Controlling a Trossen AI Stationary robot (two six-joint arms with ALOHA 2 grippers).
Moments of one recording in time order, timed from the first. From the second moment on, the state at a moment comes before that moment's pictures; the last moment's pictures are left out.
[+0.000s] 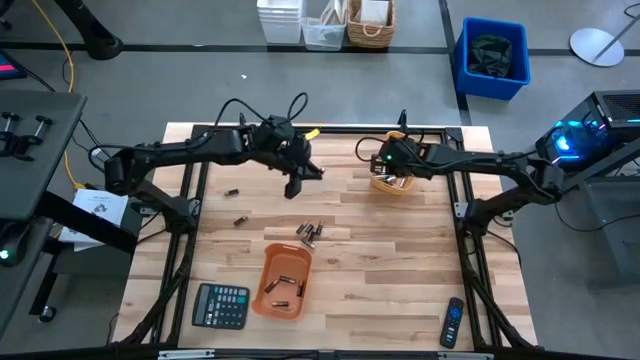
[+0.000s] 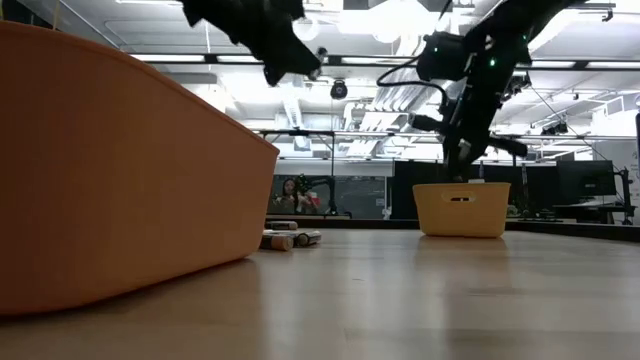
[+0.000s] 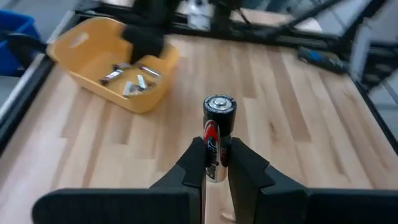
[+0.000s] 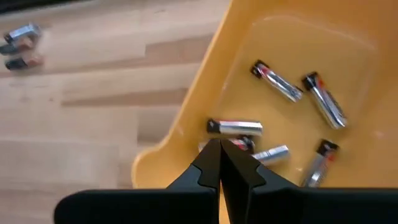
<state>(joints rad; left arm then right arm) 0.30 1.48 1.23 -0.36 0.32 0.09 -0.43 1.38 0.85 -0.57 0.30 1.10</state>
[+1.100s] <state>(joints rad) 0.15 1.39 1.23 -0.37 0.25 0.10 0.05 1.59 0.84 -0.03 0.29 1.34</state>
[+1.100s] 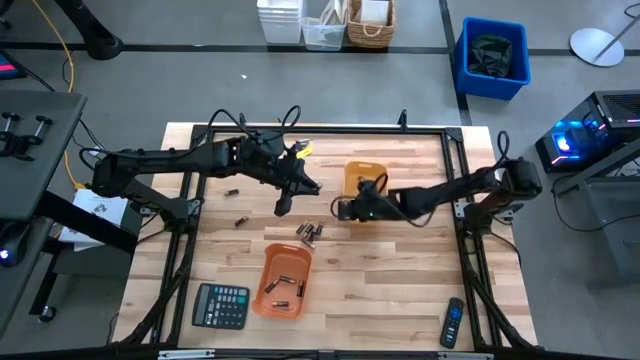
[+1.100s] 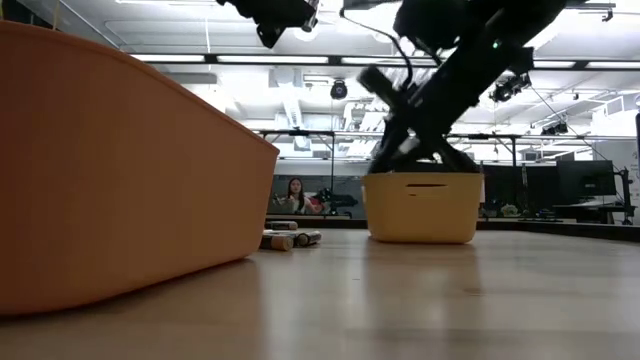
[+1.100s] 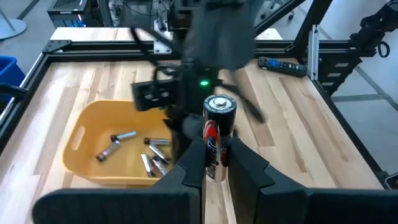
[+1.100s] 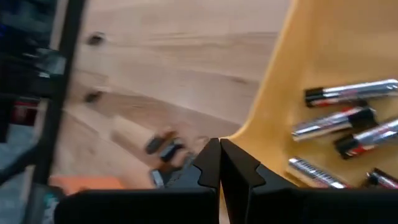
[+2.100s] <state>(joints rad) 0.12 1.86 1.14 0.31 0.12 0.03 0.38 1.00 0.84 -0.09 1.13 0.97</state>
